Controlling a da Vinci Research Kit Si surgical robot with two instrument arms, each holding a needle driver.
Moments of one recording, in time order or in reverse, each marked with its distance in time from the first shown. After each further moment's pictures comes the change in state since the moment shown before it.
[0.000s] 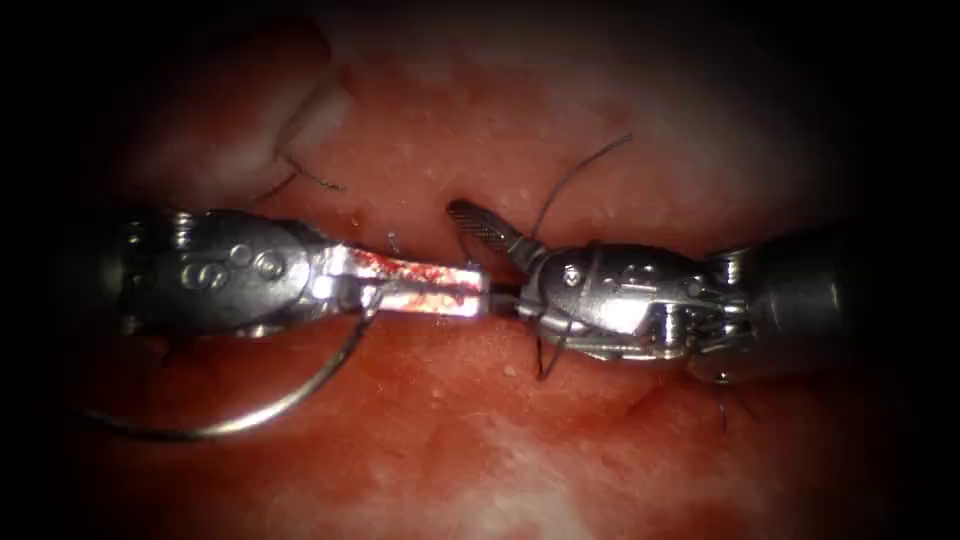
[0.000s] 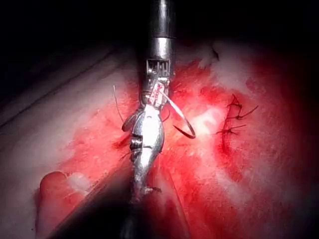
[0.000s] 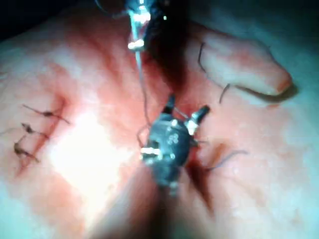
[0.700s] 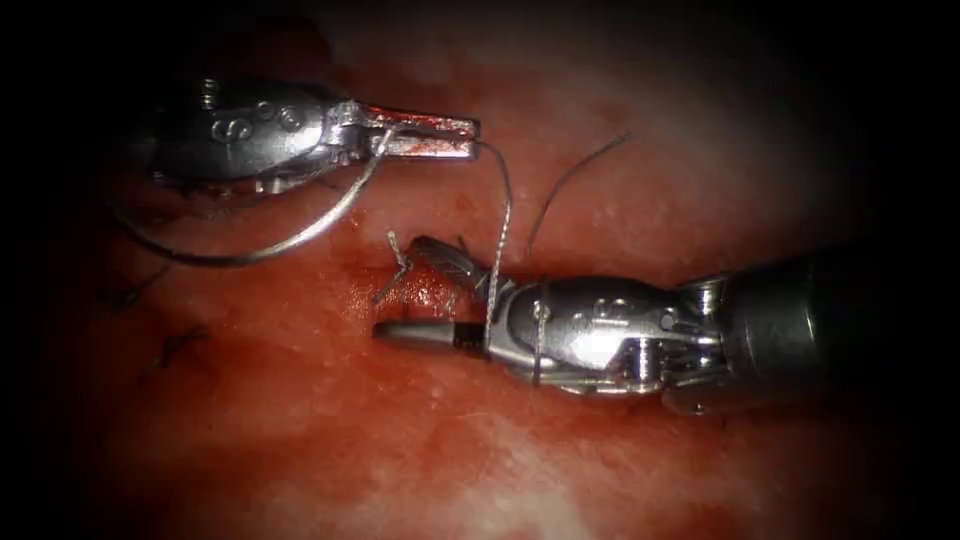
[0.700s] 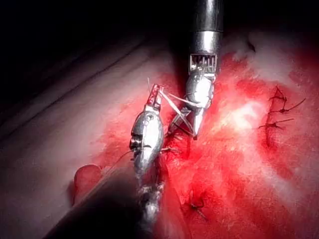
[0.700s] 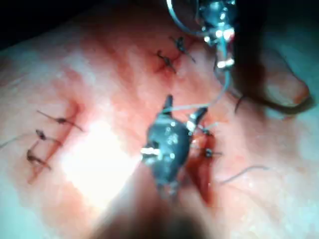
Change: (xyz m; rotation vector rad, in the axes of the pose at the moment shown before) right arm 0.000 -0.003 0.000 0.130 0.010 -0.021; left arm -0.006 -0.007 -0.002 0.007 -0.078 0.024
